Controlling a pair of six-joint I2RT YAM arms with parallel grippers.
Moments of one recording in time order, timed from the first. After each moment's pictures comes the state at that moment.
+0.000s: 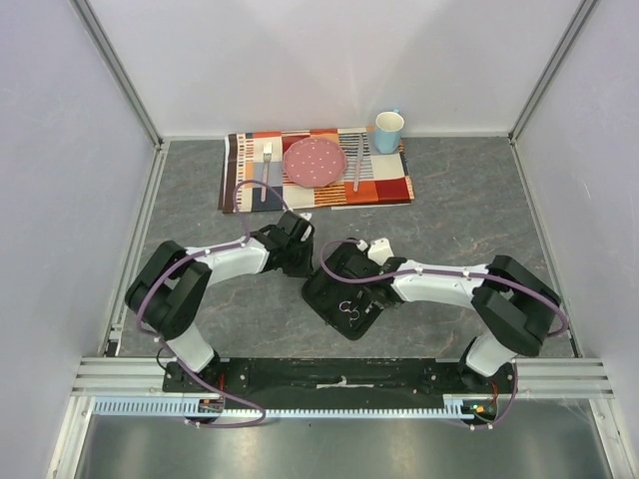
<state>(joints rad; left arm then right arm) -0.64 1.69 0.90 -0.25 0.10 -0.53 0.95 1.59 0.83 -0.68 0.57 0.70</state>
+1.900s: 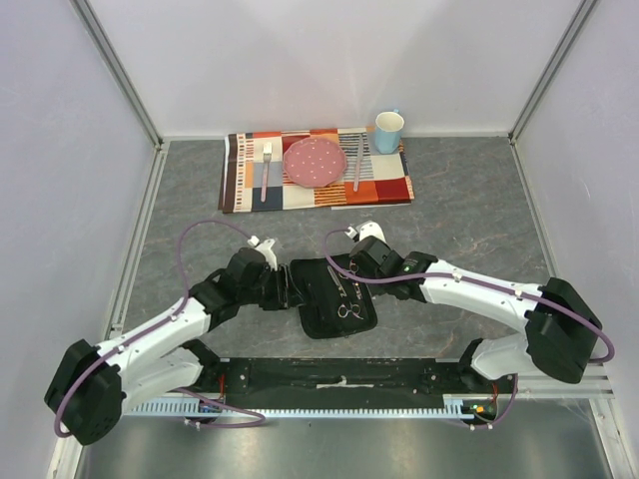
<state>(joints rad) -0.65 0.96 0.44 -0.24 0.23 -0.69 0.92 1.38 0.86 -0.52 0.38 0.38</state>
